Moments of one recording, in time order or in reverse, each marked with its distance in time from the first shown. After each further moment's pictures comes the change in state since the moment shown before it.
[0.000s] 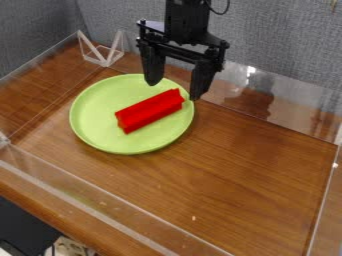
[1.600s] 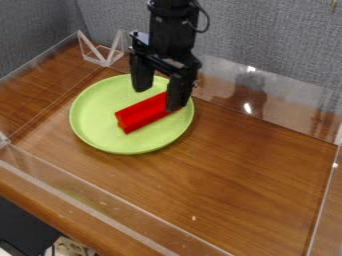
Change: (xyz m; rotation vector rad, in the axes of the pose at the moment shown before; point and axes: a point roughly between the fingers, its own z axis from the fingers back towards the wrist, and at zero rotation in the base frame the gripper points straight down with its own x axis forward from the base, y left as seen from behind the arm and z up) arm 0.002 0.022 -0.021 0.033 0.024 -0.253
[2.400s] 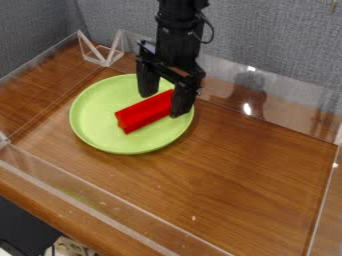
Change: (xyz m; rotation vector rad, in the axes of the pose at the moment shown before) arm 0.013 0.003 -0.012 0.022 -0.005 -0.032
